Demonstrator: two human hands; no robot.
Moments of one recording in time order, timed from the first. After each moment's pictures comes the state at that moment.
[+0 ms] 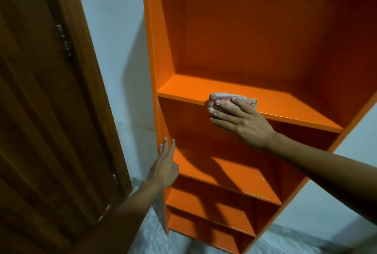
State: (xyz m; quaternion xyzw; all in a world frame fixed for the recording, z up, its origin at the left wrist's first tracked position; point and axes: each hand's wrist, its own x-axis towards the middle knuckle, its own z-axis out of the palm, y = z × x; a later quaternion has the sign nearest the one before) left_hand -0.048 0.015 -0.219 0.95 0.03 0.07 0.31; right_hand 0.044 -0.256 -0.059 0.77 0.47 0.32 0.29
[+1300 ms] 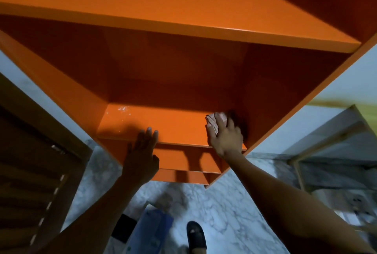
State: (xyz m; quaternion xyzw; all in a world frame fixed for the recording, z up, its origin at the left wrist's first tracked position) left_hand -0.010 -0.074 -0.376 0.99 -0.06 -0.03 0.16; right_hand 0.048 -0.342 -0.348 0.99 -0.08 0.02 -0.14
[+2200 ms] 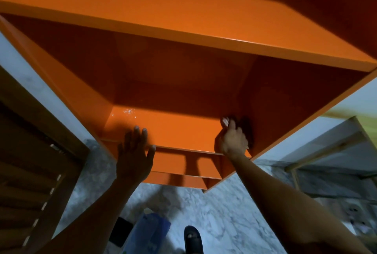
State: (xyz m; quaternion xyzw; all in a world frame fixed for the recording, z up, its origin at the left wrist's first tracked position) left_hand 0.004 -0.049 -0.384 0.99 0.03 0.00 0.17; right_hand 0.063 -0.332 -0.323 0.97 -0.19 -0.02 -0.17
